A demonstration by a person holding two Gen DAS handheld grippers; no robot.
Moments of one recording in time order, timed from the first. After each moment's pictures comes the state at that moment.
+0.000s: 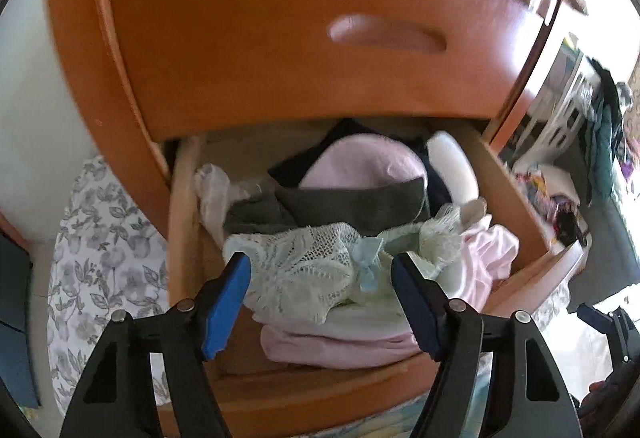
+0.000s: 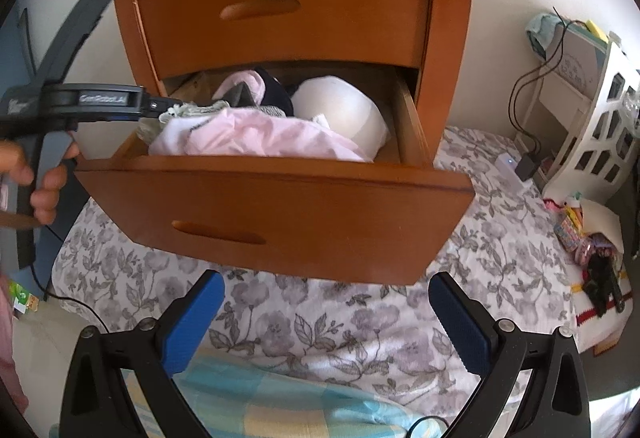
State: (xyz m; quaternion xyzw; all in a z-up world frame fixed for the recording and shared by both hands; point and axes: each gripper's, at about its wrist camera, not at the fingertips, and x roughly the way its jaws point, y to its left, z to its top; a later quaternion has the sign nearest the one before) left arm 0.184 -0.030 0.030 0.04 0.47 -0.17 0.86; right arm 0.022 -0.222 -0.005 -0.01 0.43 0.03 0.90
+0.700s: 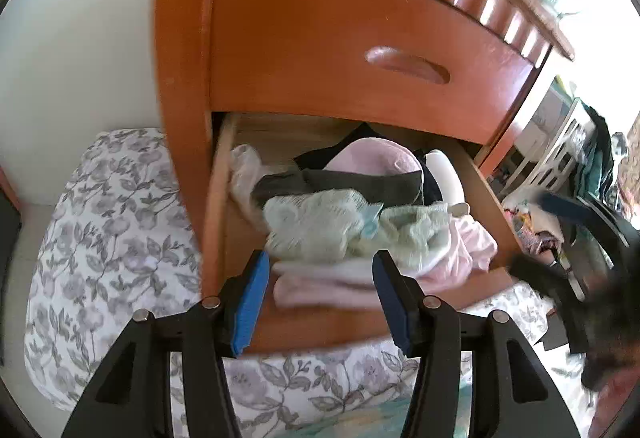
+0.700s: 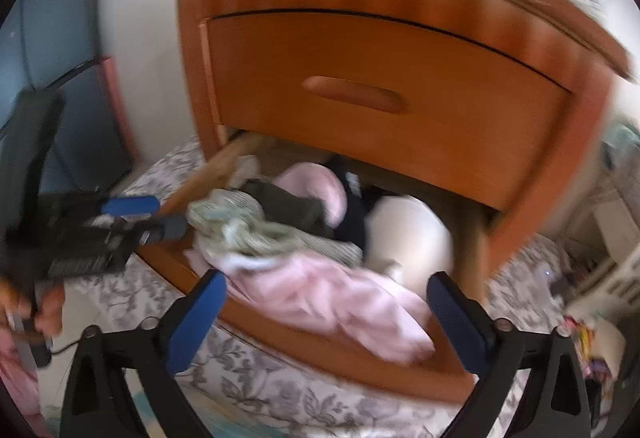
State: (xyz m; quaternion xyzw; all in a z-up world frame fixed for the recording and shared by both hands) left arm 0.116 0.021 0.039 -0.04 0.42 -0.15 0.89; right arm 0.117 -0.155 0.057 -0.11 0.39 0.17 0.90
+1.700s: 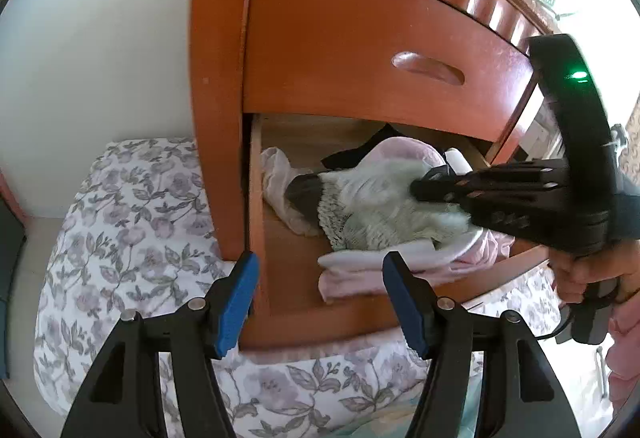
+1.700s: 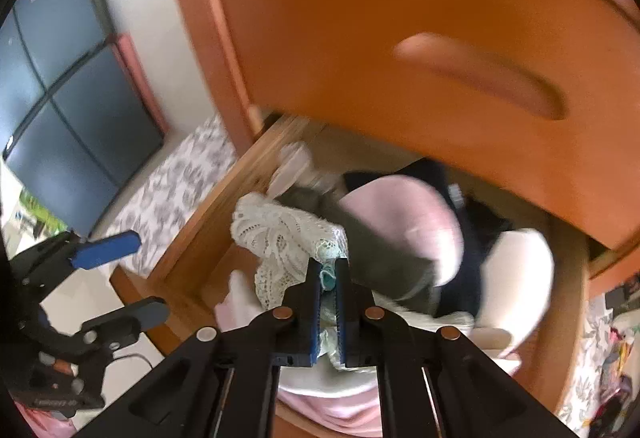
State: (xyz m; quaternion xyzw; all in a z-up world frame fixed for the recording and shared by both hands) left arm 0.130 0.047 0.028 -0.02 0.41 -0.16 0.90; right arm 0.193 -0.095 0.017 -0.07 0.46 0.21 0.86
